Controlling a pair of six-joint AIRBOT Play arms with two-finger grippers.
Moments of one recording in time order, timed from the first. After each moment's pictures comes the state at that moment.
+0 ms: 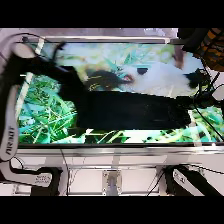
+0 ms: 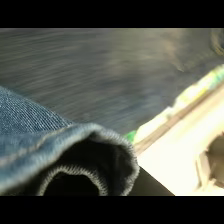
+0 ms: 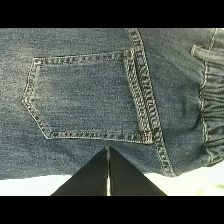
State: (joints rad) left arm -0.13 -1.54 1.66 0.85 -1.50 -1.34; right arm -0.19 -1.01 1.03 -1.42 1.21 1.45
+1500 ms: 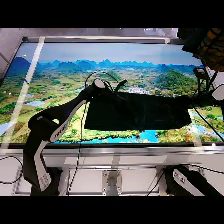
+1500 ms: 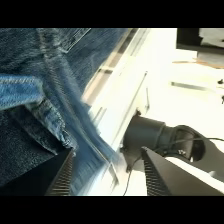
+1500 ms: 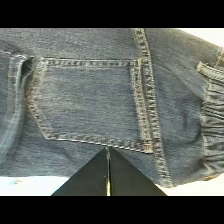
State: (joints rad) left arm -0.55 -1.97 1.66 0.38 -1.31 -1.25; right arm -0.19 -1.01 1.03 -1.36 1.19 1.34
